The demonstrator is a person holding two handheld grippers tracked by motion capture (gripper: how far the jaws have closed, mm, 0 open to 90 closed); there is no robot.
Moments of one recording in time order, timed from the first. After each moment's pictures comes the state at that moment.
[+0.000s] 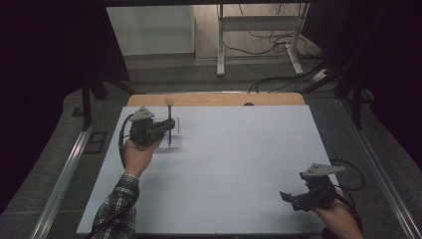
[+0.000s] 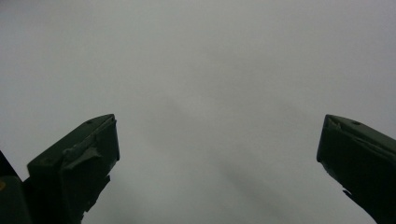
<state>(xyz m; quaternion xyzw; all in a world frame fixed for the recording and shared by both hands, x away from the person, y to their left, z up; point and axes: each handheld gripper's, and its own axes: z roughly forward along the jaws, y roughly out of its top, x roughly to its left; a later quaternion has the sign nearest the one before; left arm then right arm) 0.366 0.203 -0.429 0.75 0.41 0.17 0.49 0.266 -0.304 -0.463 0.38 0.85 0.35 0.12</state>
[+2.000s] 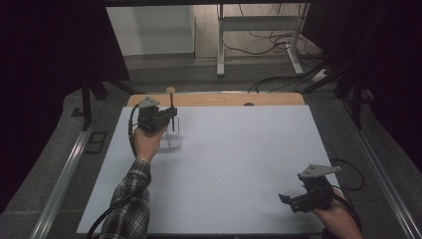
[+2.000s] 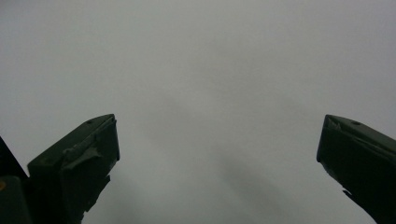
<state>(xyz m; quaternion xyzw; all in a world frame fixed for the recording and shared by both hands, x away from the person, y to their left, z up) 0.414 0.196 -0.442 0.72 0.45 0.20 0.49 0.266 -0.300 -0.465 0.36 0.86 0.33 0.12</state>
